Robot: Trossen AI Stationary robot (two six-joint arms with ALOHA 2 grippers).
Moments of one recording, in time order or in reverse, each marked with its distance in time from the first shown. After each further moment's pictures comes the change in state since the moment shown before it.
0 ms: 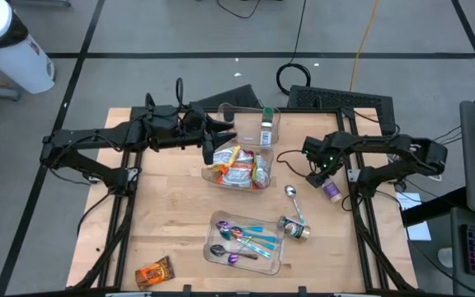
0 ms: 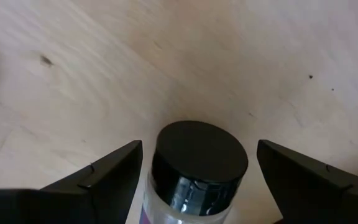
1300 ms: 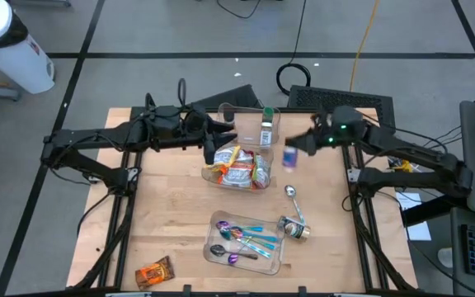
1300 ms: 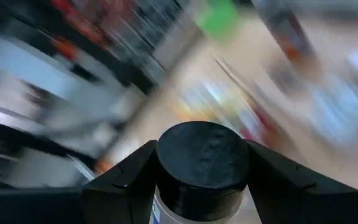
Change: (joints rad) left arm 0.000 0.019 0.000 -0.002 0.023 -0.060; right arm 0.016 -0.447 0.159 0.779 -0.198 0.319
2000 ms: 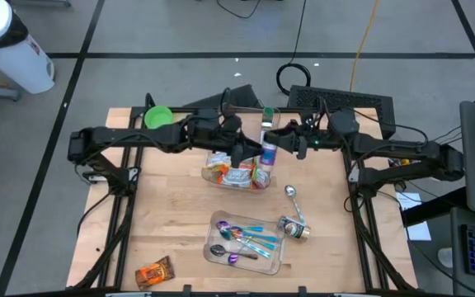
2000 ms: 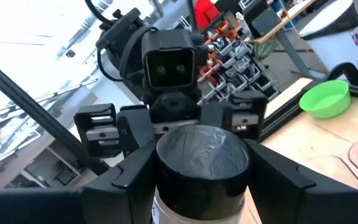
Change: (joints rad) left arm 0.074 0.276 -0.001 0.233 0.347 -0.222; right arm 0.190 0.200 0.000 0.605 0.092 0.021
